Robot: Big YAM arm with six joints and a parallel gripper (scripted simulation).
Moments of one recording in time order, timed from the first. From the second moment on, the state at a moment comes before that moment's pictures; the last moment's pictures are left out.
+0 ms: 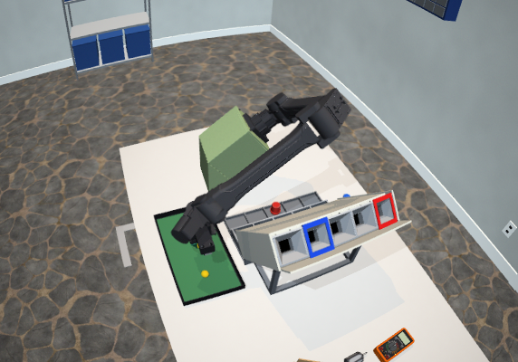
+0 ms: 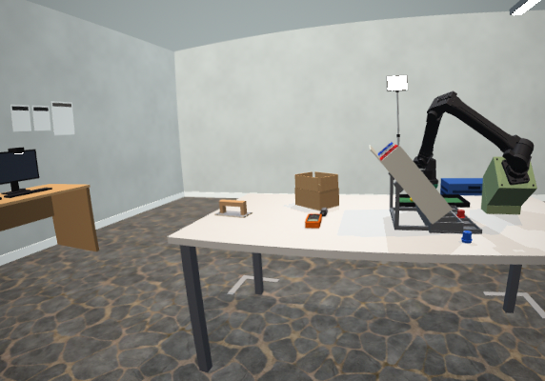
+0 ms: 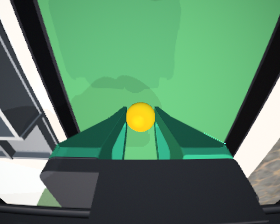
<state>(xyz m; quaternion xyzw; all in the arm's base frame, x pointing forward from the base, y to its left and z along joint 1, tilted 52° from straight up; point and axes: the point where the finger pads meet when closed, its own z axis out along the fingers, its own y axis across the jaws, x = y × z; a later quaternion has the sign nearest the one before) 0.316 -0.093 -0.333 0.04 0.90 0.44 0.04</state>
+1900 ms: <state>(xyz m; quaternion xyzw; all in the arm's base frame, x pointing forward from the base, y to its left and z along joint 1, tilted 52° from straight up) 0.309 -0.170 -0.272 0.04 0.90 0.44 0.05</state>
